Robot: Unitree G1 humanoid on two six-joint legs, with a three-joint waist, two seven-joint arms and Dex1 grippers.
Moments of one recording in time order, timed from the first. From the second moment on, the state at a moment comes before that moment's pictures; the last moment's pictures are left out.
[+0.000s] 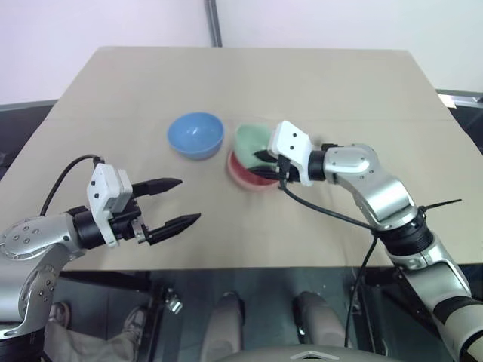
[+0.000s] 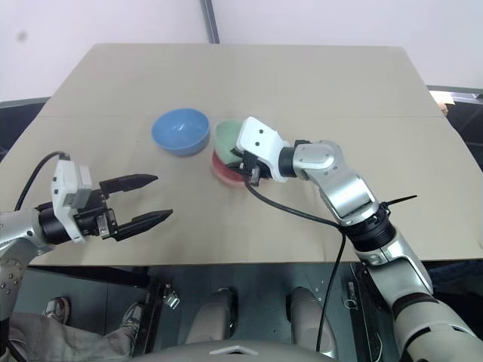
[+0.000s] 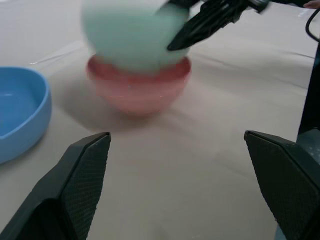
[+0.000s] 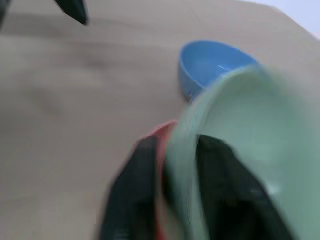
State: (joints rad) left arm 0.09 0.84 0.46 -0.46 -0.64 0.51 -1.05; right arm -0.78 -0.35 0.38 -0.13 0.12 0.58 0.83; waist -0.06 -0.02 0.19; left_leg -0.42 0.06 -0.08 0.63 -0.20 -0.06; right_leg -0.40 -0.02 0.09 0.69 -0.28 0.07
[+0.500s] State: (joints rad) left arm -0.51 1.12 0.02 -0.01 -0.08 0.20 -1.05; right arm -0.59 -0.48 0.13 -0.55 0.37 0.74 0.82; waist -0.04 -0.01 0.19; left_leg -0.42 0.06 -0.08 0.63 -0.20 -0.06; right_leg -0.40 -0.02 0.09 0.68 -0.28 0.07
